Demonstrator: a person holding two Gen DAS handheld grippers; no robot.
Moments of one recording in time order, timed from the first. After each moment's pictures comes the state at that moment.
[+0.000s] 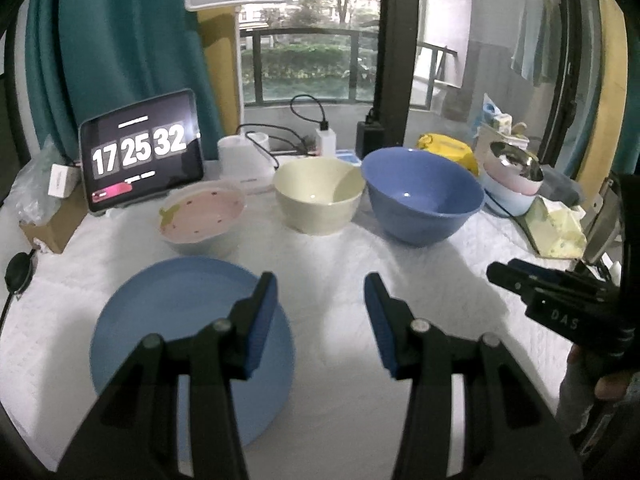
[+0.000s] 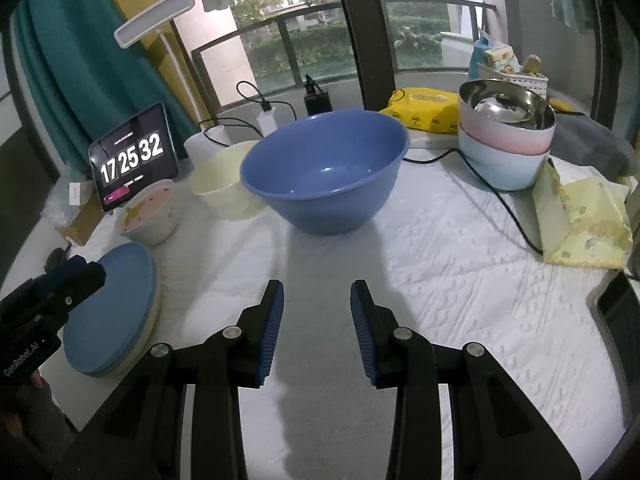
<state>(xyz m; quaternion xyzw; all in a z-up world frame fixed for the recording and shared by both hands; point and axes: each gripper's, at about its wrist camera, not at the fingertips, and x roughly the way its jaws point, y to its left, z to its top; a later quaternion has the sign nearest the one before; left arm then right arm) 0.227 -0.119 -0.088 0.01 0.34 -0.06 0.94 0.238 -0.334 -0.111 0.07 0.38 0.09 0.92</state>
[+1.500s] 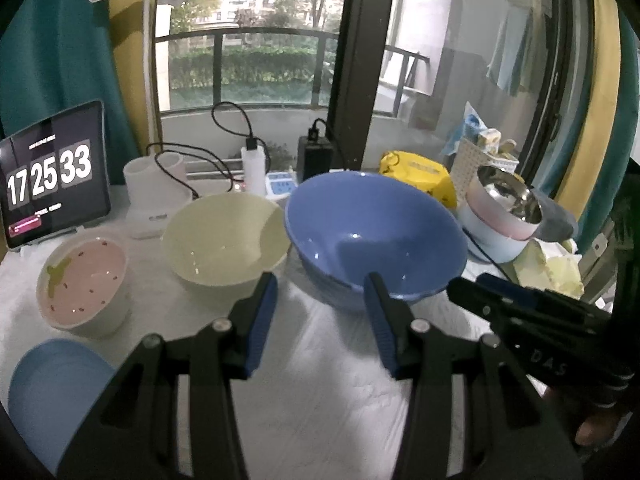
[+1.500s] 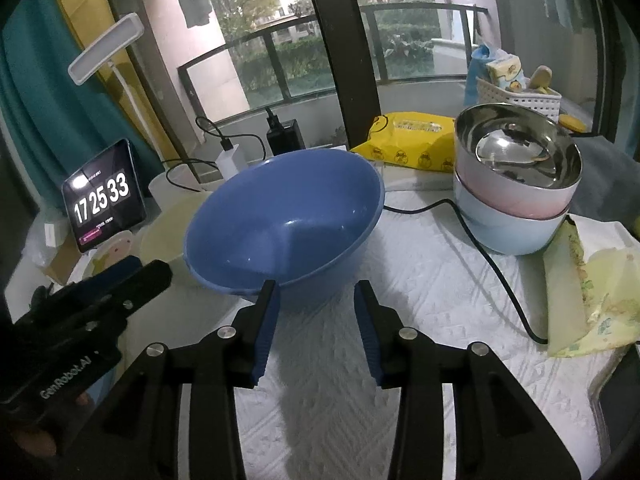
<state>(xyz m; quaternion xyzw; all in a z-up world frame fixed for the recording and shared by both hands) 0.337 -0.182 -0.104 -0.02 0.33 -0.13 0.94 0.315 -0.363 -0.108 0.09 0.36 0.08 0.92</state>
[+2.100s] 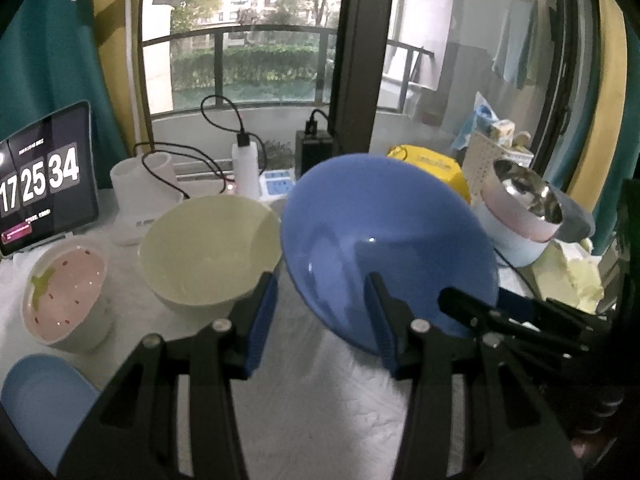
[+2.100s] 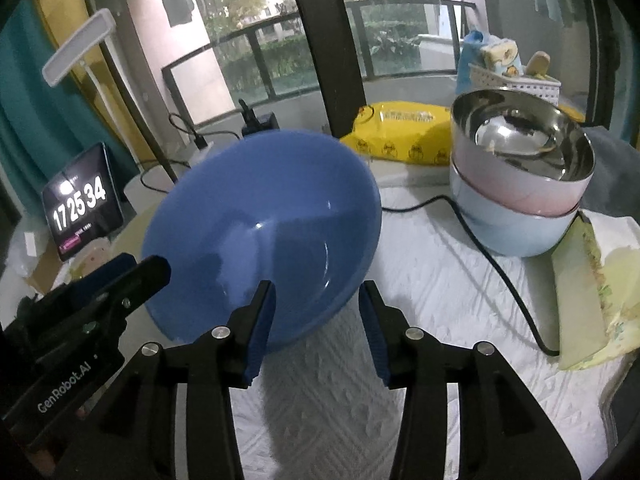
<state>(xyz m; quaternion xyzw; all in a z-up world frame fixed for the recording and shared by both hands) 0.364 -0.198 -0.120 -0.01 0.33 -0.11 0.94 0.340 -0.363 -0.131 0.09 0.37 0.05 0.92</state>
